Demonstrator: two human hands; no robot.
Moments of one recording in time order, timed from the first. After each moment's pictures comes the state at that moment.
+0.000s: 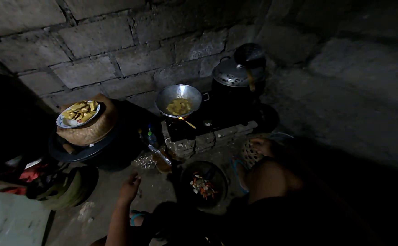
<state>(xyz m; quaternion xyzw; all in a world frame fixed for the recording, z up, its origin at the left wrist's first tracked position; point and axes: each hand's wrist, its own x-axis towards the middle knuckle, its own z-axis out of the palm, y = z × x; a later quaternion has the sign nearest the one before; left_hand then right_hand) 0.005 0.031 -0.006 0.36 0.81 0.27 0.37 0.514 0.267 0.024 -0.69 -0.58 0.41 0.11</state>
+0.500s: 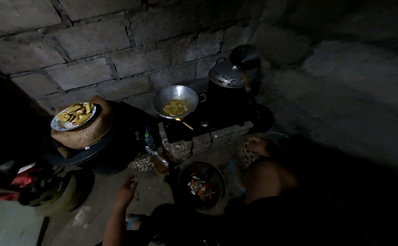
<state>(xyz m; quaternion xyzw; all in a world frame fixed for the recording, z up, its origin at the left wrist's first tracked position) 0.008 0.031 -0.008 0.35 0.81 0.29 0.37 0.522 0.273 0.022 -0.69 -0.61 0.38 0.11</state>
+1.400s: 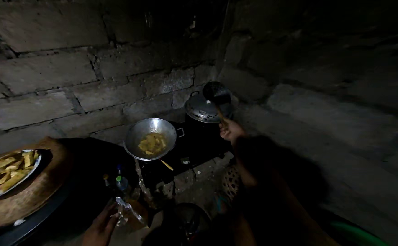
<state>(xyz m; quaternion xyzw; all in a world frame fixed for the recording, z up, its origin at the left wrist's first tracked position) 0.030 0.151 0.050 0.48 0.74 0.31 0.35 0.474 0.492 0.108 -0.56 -0.19 0.58 0.56</state>
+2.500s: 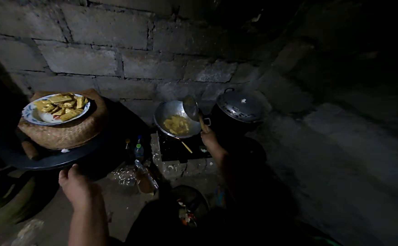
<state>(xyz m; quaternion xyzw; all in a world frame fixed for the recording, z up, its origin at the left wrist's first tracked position) -0.033 0.117 0.079 0.00 0.64 0.76 0.12 0.263 0.390 0.076 -0.65 -0.60 0.38 0.27</state>
